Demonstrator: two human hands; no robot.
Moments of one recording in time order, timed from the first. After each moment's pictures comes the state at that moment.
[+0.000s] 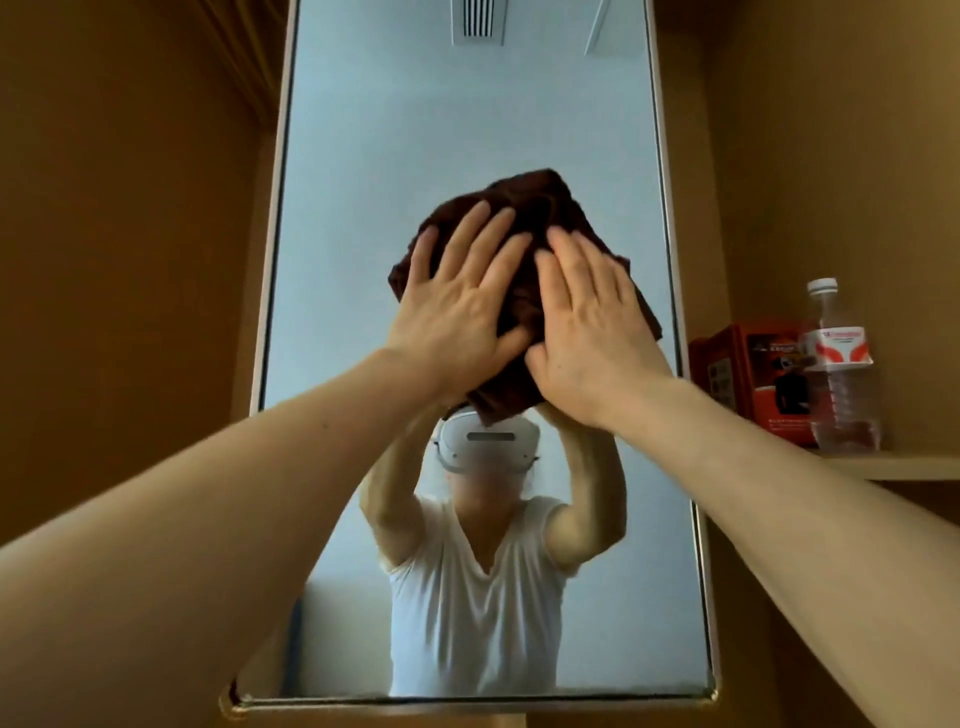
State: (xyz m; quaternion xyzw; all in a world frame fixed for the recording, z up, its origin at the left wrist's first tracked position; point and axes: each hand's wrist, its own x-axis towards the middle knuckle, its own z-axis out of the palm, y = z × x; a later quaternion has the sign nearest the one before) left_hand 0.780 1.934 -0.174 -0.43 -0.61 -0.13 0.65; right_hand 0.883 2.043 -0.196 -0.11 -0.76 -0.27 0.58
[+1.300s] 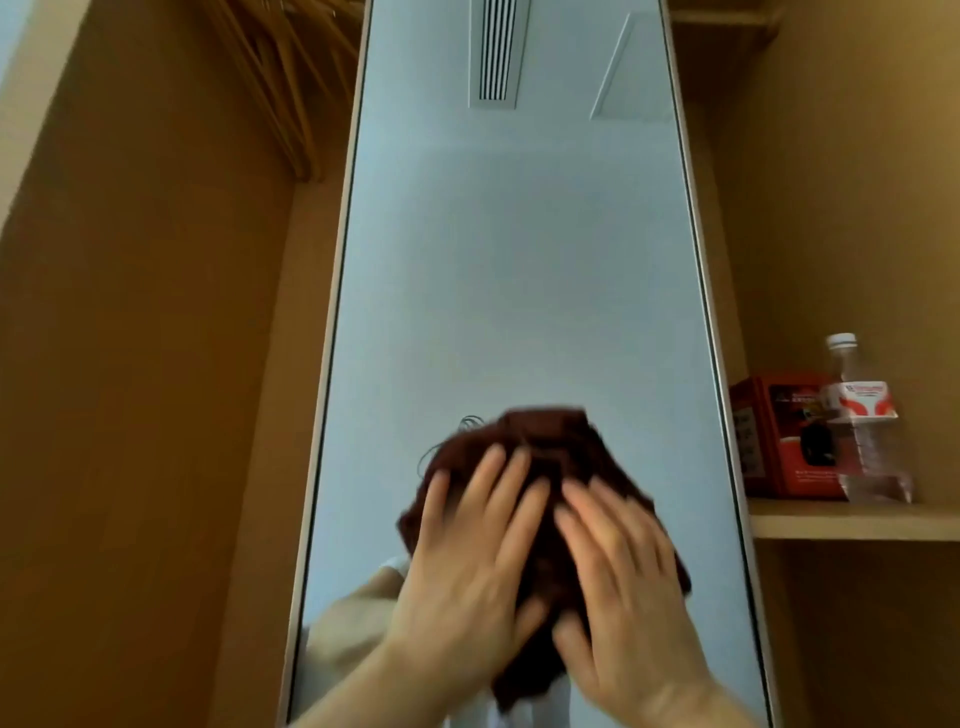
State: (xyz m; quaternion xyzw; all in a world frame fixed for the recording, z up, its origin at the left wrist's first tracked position) left_hand 0.764 1.905 -0.322 -0.47 -0.60 -0.13 0.64; right_hand 0.865 2.034 -0.339 0.06 -0.74 -0.20 0.64
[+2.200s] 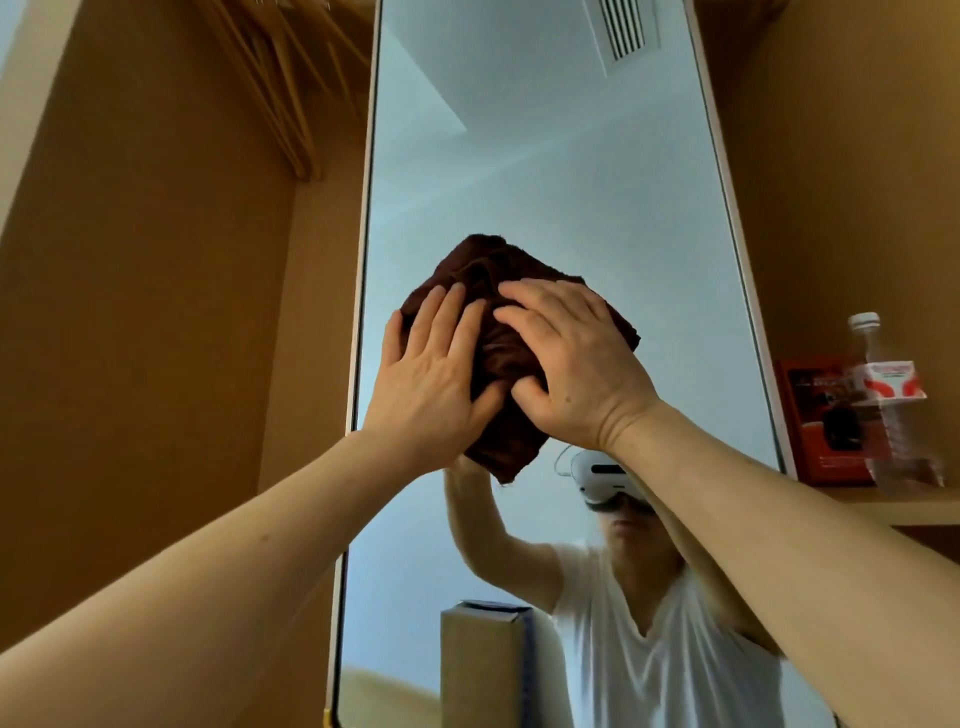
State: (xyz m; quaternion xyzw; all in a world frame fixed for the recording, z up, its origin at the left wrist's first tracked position) left_hand 0.738 1.880 -0.192 -0.40 -0.66 -0.19 0.61; right_hand 0.850 2.006 -0.176 0.08 -0.74 -0.27 0.62
